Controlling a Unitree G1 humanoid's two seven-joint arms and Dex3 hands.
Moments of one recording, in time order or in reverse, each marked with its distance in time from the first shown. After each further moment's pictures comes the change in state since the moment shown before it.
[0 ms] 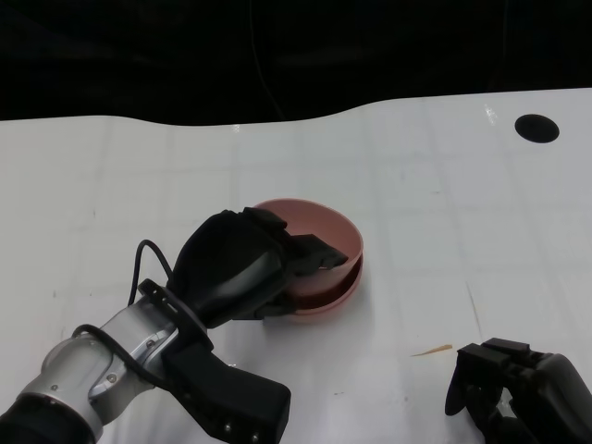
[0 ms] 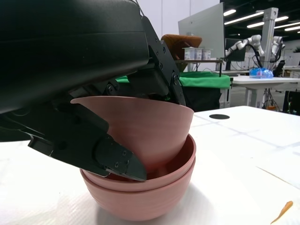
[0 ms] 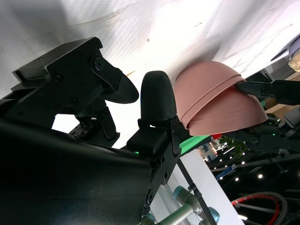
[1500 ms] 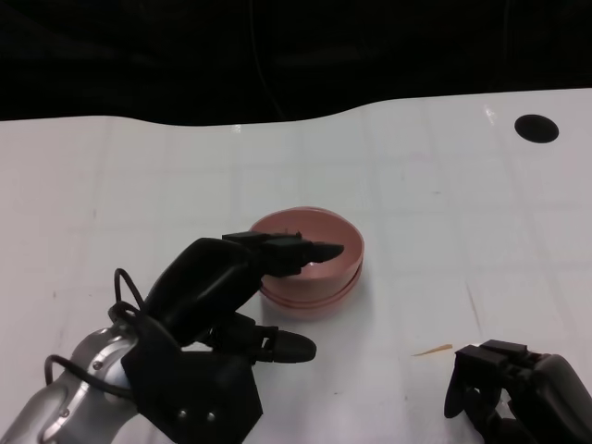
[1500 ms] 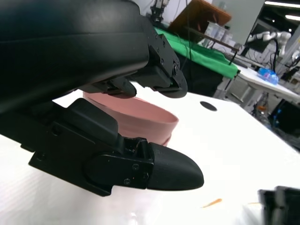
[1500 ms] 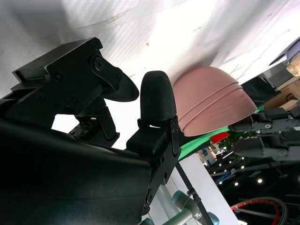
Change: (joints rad) left arm 0.212 0.000 0.162 -0.275 -0.534 0.048 -0.467; right arm 0.000 -0.001 -0.003 0.002 0.008 -0.008 0.029
